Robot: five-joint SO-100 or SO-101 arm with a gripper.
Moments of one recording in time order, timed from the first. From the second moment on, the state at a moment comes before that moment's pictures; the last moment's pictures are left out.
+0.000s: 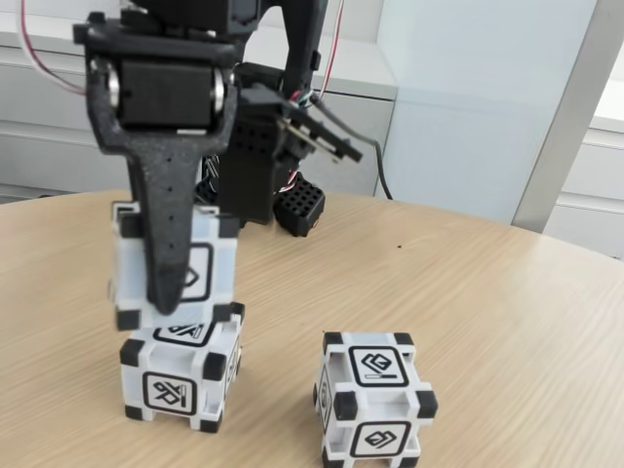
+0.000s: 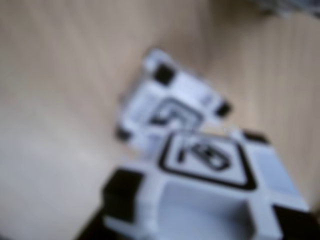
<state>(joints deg) 41.0 100.0 99.8 78.5 -37.1</state>
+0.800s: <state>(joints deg) 41.0 100.0 99.8 84.9 -37.2</state>
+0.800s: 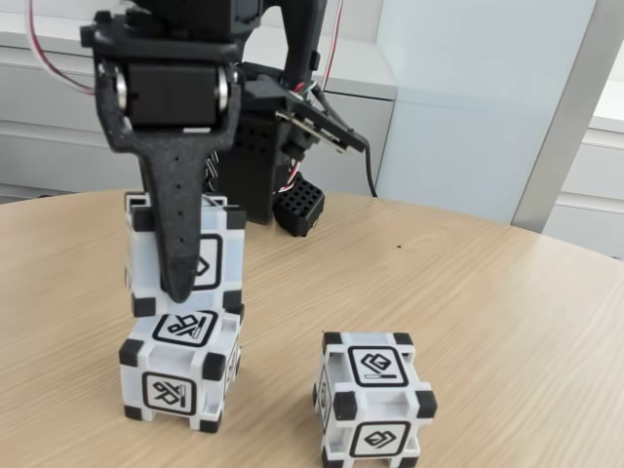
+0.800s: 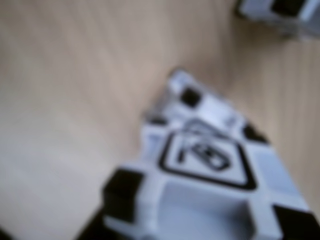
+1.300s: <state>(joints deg) 41.0 94.0 99.5 85.0 -40.2</state>
